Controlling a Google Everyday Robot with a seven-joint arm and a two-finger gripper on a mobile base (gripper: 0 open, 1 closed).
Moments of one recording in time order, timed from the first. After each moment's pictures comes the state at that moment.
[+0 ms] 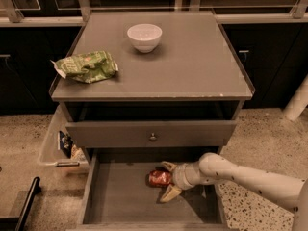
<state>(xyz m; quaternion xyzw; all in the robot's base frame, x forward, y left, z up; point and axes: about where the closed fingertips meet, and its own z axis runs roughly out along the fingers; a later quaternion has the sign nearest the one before) 0.528 -0.061 0.380 -0.65 0.66 0.20 0.33</state>
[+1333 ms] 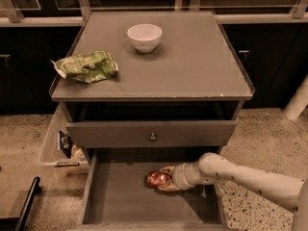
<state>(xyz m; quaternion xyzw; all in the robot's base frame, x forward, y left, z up) 0.528 -0.061 0.380 -0.65 0.66 0.20 0.33</state>
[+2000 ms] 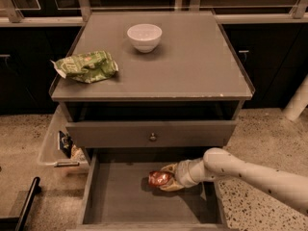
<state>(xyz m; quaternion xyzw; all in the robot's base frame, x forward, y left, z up) 0.516 -0.064 0.420 -0.65 0.65 0.21 0.33</state>
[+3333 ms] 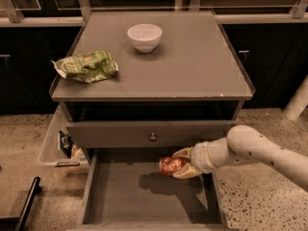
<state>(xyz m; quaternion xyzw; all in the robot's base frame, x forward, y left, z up) 0.503 -0.106 0.557 -0.65 0.65 0.20 0.33</state>
